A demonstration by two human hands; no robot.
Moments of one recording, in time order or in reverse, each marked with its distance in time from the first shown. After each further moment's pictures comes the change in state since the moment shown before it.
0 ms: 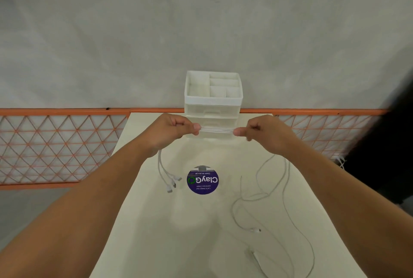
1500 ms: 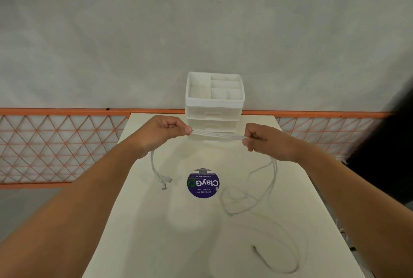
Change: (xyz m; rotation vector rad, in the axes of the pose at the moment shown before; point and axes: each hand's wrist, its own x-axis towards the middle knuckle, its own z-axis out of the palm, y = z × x) left_hand 0.019 -0.027 -0.025 0.003 0.000 -0.004; right_hand 0.015 0.023 0.004 0.185 -0.290 -0.117
